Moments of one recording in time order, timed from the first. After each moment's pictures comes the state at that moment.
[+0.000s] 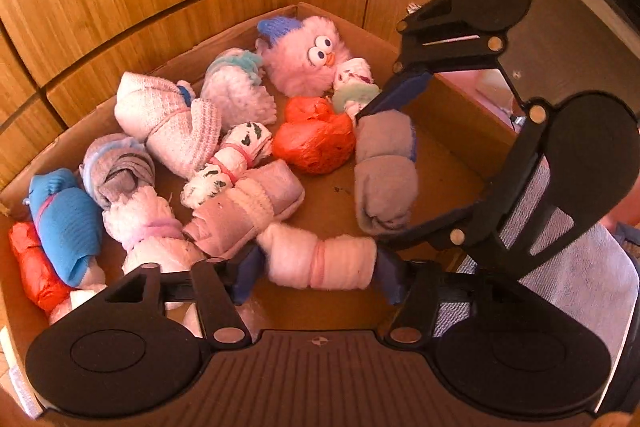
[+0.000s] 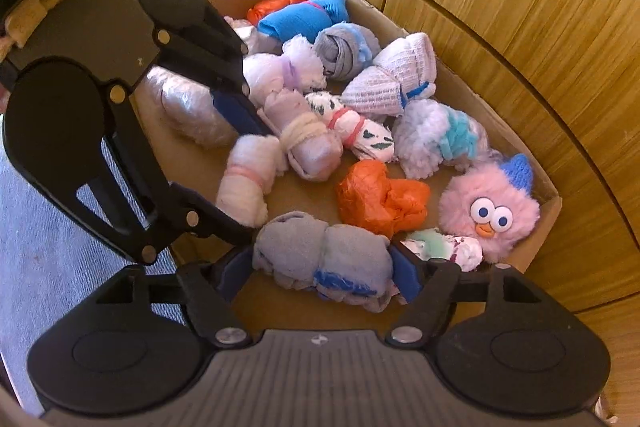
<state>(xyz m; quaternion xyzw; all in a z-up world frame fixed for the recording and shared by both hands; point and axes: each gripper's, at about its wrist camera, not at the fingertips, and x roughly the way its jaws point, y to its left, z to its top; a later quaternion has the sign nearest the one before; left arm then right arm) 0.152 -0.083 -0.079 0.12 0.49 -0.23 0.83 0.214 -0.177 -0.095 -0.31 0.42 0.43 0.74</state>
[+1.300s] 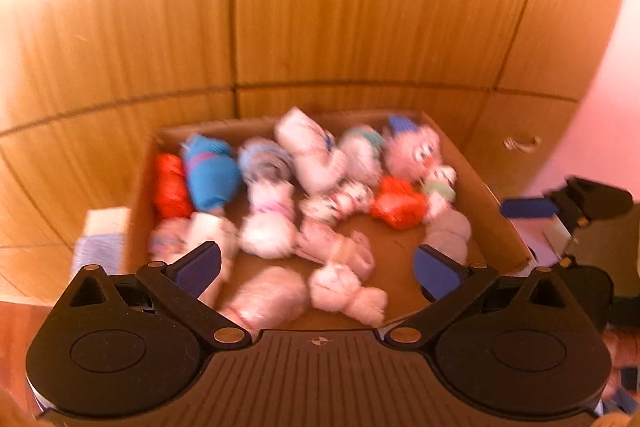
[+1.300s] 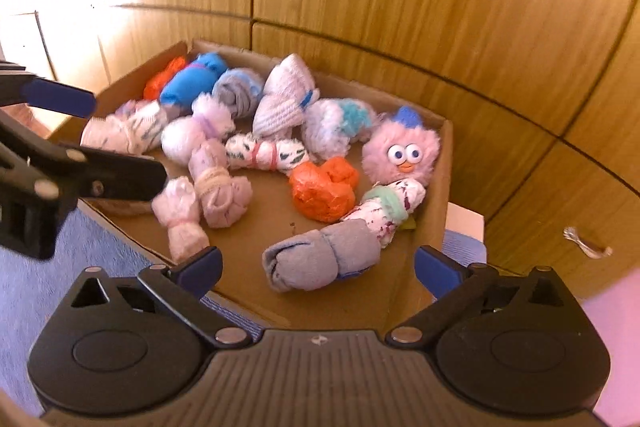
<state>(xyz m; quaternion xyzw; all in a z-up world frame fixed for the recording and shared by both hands) 0.081 -0.056 -0.024 -0.03 0.39 -0.01 0.92 0.154 -0.188 -0.070 -0.16 0.40 0.21 0.88</state>
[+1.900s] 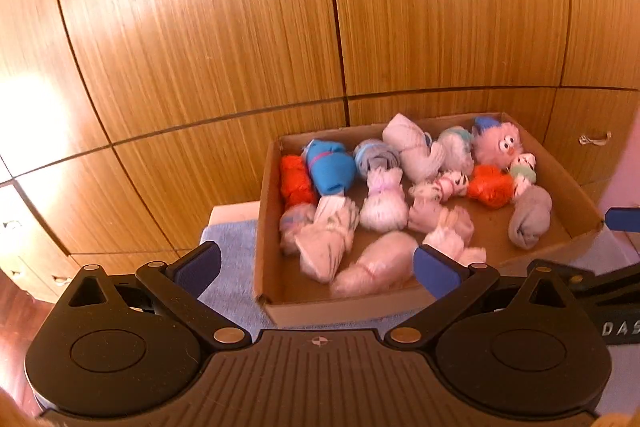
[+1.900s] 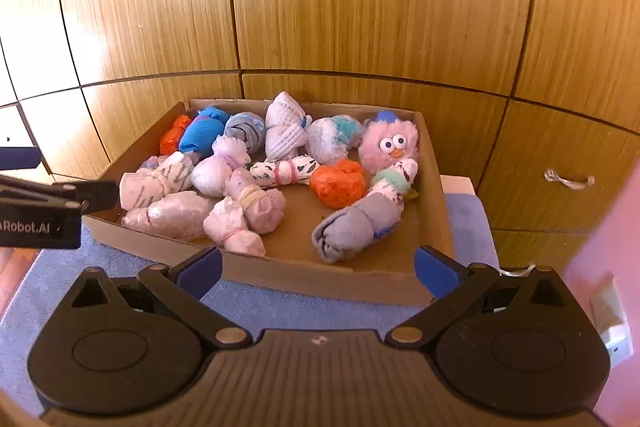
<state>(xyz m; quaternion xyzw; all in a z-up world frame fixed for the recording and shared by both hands) 0.019 -0.036 -0.021 0.04 0.35 0.11 0.93 0.094 -0.191 -0.060 -0.04 0.35 0.16 0.92</state>
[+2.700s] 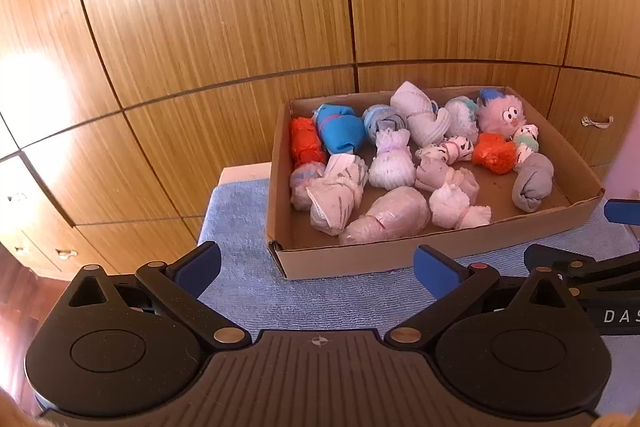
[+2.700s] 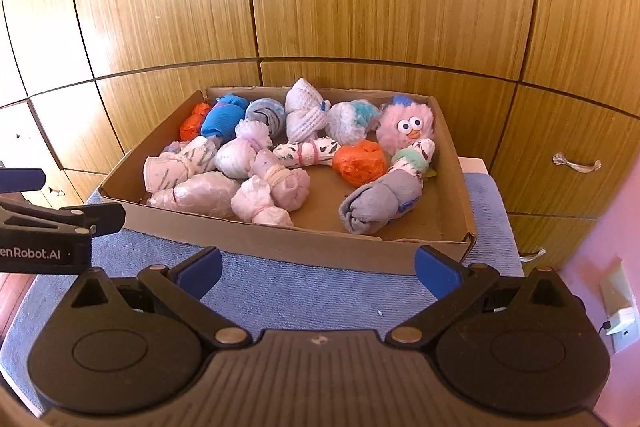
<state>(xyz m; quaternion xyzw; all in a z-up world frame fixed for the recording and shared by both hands) 0.000 -0.033 -0.031 0.03 0.37 0.12 0.92 0.079 -0.182 -0.066 -0.04 0.36 0.17 0.92</state>
